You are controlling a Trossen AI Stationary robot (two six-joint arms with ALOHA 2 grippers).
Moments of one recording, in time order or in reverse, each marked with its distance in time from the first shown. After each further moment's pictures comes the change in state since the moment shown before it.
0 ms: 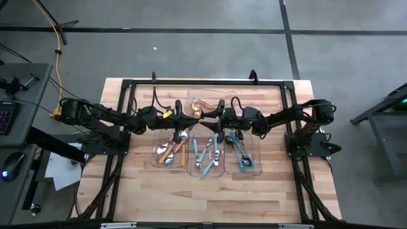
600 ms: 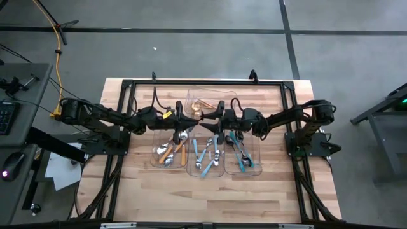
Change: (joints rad) left arm -0.005 0.000 0.000 0.002 0.020 -0.022; right arm 0.013 0.000 0.000 0.006 0.005 -0.017
